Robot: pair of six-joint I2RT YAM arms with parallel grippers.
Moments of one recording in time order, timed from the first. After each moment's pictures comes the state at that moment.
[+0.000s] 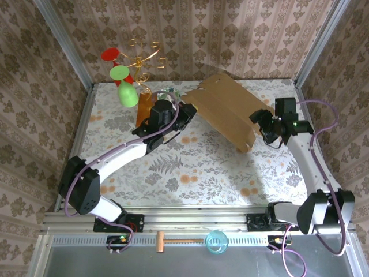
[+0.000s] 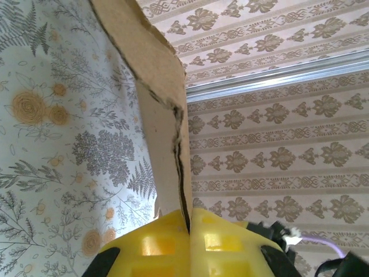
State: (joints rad) left arm -0.72 1.49 1.08 0.18 0.15 -1.26; right arm -0.02 1.21 1.06 -0.74 -0.20 0.98
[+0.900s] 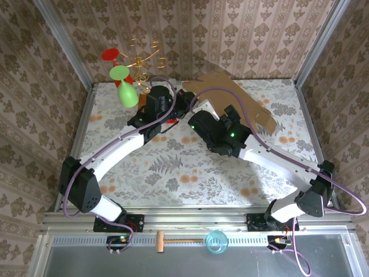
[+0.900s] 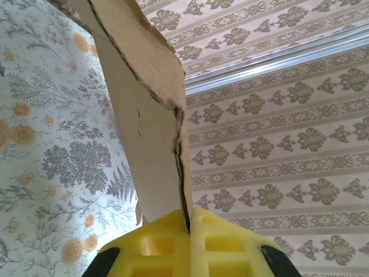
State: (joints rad) left arm -0.69 1.51 1.27 0.03 0.23 -1.18; right arm 0.89 1.48 1.44 -0.83 0.95 -0.02
